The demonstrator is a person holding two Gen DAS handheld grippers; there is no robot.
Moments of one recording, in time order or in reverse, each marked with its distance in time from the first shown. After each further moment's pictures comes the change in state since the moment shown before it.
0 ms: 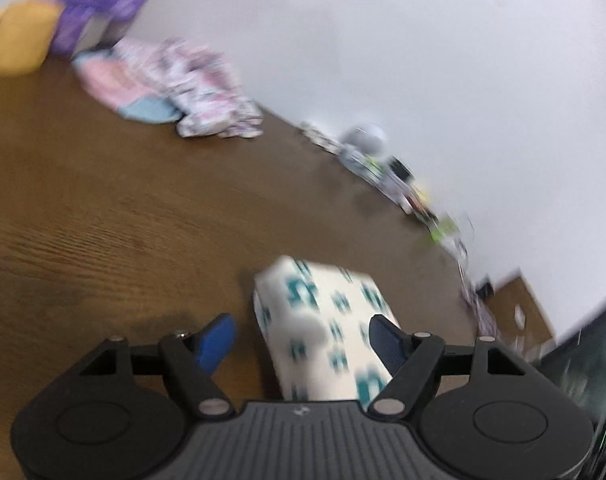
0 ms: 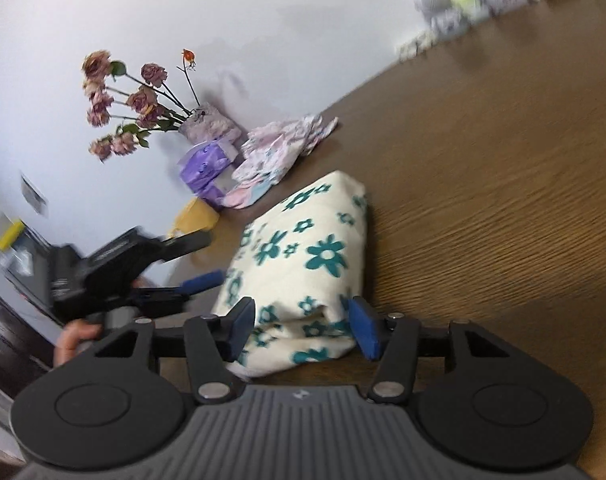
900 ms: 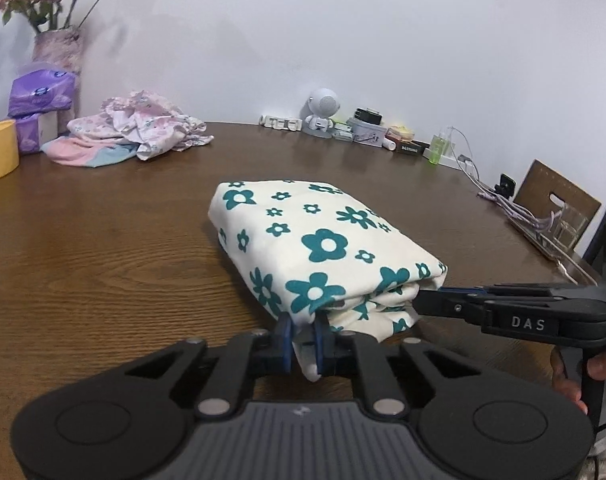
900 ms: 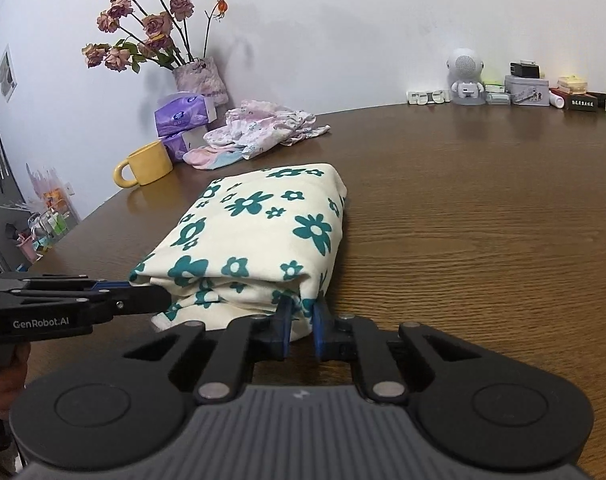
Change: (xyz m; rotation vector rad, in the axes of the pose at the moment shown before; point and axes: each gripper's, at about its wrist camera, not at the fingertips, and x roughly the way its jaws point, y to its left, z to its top) left arm 0.004 -0.064 -0.087 0.308 -0.041 0.182; right arm 0.016 0.029 -0.024 -0.331 -0.017 -0.210
